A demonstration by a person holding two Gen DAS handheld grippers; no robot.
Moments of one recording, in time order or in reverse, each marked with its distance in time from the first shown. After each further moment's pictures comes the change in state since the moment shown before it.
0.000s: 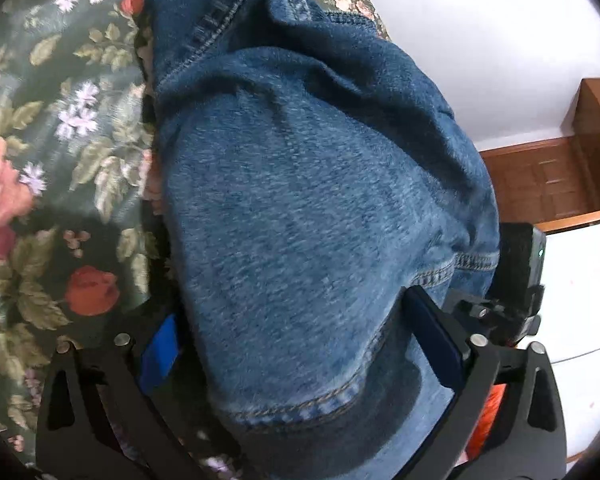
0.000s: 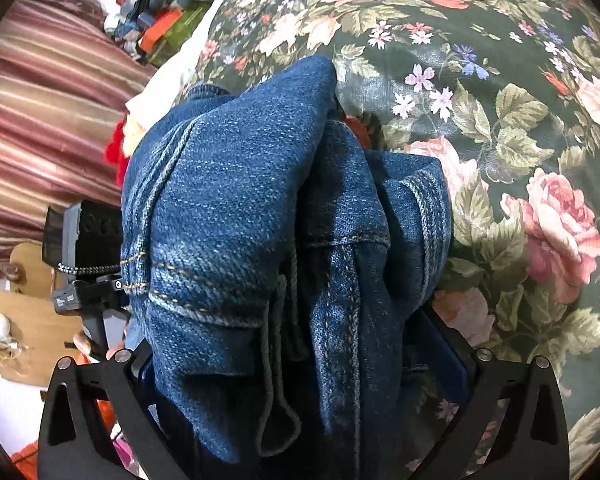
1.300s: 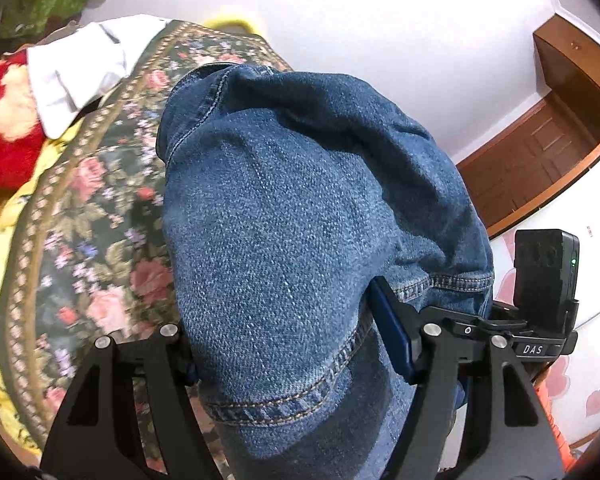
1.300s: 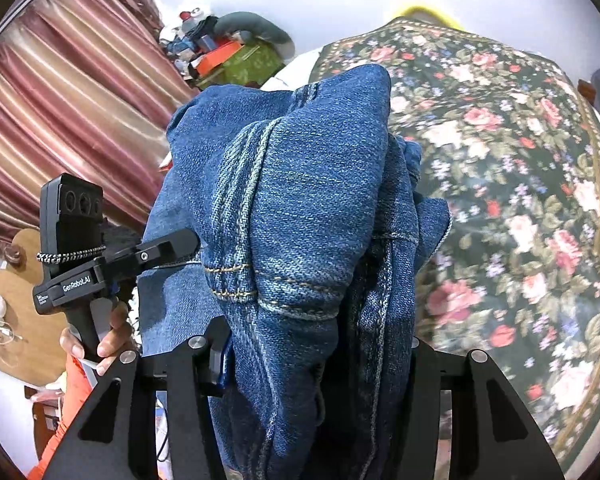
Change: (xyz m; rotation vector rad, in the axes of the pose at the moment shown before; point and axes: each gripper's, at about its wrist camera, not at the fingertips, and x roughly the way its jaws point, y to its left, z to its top) left arm -0.220 -0.097 -0.036 0.277 -0.229 0.168; right arm -0.077 0.221 -0.054 -0.144 -0.181 -0.013
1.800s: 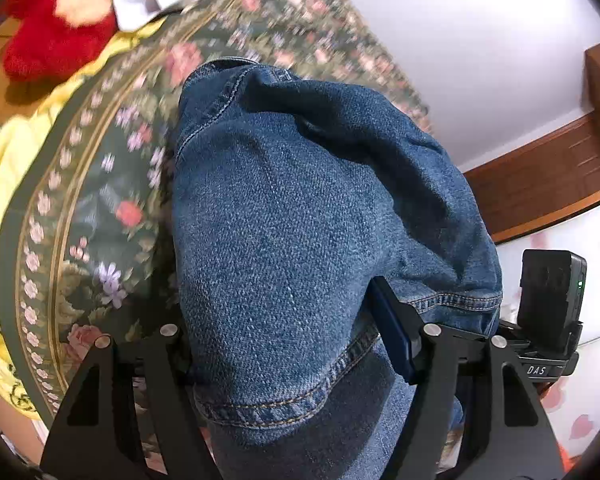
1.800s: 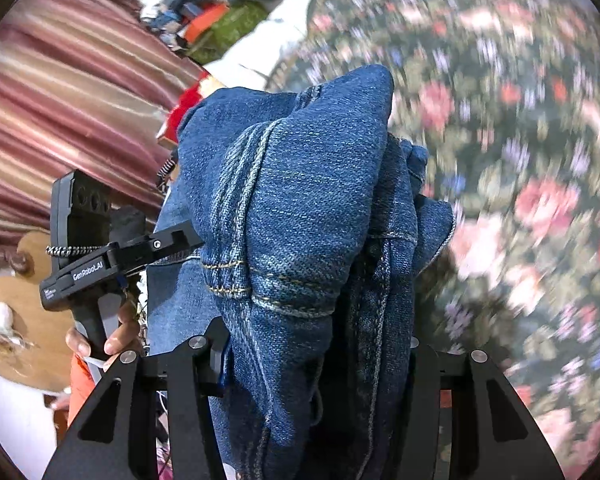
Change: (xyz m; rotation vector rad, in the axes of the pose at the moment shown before) left arm 0.032 0.107 -0.069 -0.138 0.140 0.095; right arm 0.116 -0.005 -0.073 0.124 0.154 0.040
